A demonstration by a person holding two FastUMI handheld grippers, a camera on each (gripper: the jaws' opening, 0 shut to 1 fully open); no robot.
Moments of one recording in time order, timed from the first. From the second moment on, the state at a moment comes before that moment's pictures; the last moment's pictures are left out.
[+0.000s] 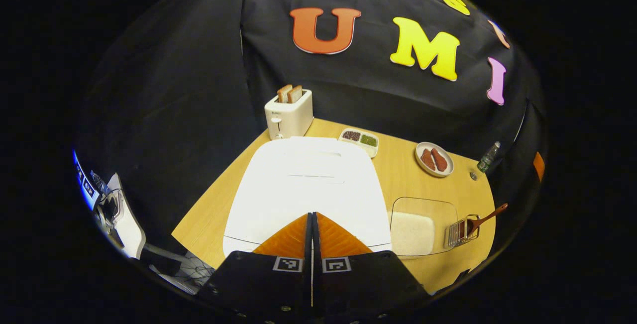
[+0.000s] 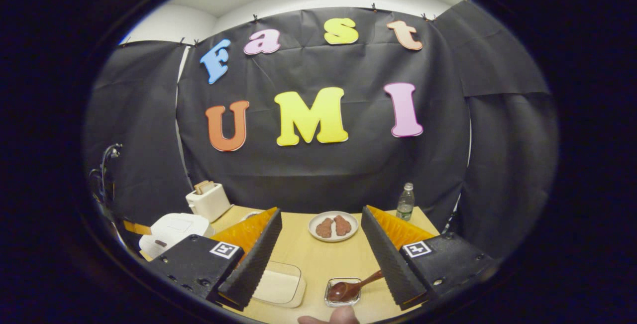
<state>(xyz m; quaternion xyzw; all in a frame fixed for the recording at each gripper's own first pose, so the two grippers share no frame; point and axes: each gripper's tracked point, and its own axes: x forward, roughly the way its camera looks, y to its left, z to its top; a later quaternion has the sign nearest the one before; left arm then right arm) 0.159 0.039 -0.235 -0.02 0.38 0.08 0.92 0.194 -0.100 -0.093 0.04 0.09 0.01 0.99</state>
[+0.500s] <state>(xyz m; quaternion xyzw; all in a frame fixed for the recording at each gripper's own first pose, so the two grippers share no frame) 0.154 0.036 -0.261 -0.05 0.42 0.07 0.91 0.181 -0.111 -0.090 0.04 0.09 -0.02 0.99</state>
